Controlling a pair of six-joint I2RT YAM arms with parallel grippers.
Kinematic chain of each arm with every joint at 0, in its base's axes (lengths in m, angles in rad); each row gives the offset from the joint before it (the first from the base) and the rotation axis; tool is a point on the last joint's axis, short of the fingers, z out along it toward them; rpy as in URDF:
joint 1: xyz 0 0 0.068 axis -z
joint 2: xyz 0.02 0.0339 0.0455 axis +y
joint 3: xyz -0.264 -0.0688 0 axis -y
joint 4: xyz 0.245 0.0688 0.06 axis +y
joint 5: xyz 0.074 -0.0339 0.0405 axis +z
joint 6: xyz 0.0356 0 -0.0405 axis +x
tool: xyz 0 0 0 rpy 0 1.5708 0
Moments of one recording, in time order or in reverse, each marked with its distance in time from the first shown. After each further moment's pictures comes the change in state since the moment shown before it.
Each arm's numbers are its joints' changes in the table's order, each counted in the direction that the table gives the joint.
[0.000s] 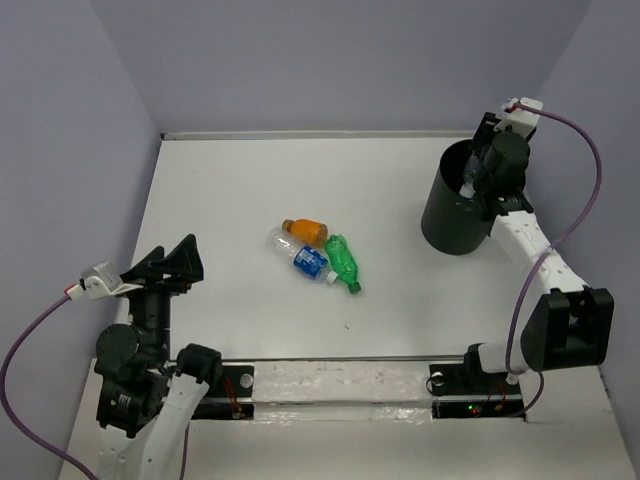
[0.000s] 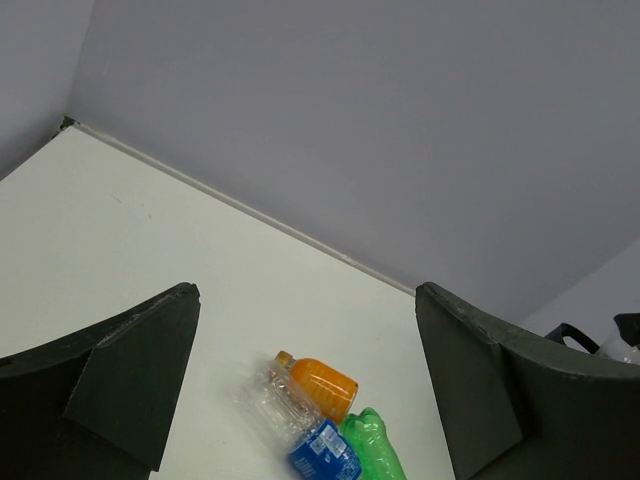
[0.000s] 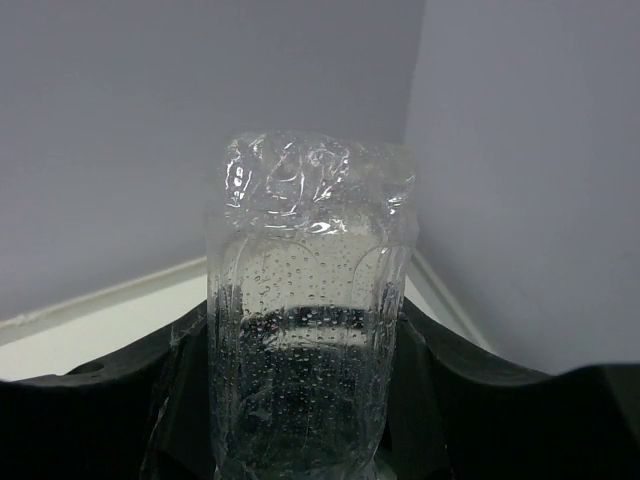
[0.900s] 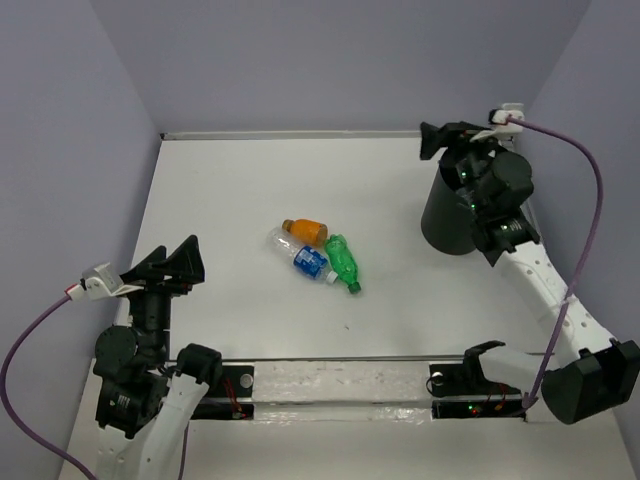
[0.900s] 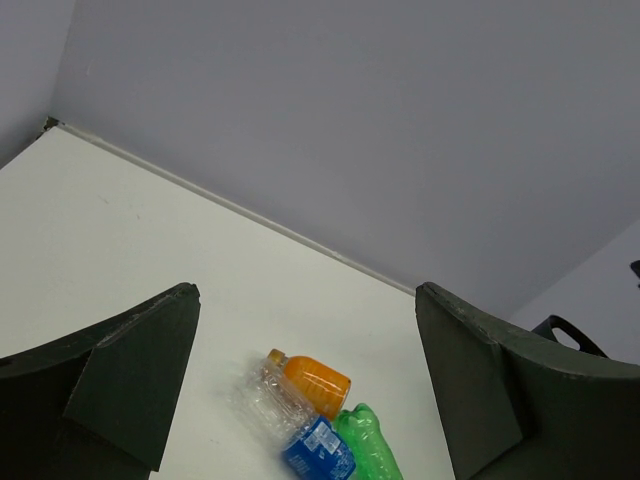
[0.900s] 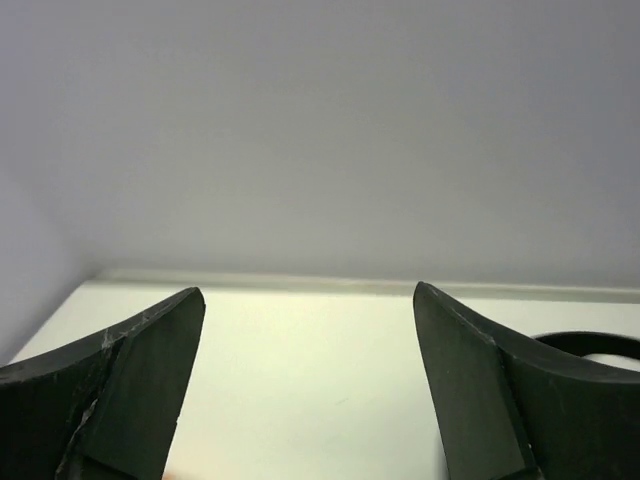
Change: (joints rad) left arm 0.017 -0.010 -0.004 -0.008 -0.011 0.004; right arm -0.165 -0.245 -0.066 0.027 0.410 0.191
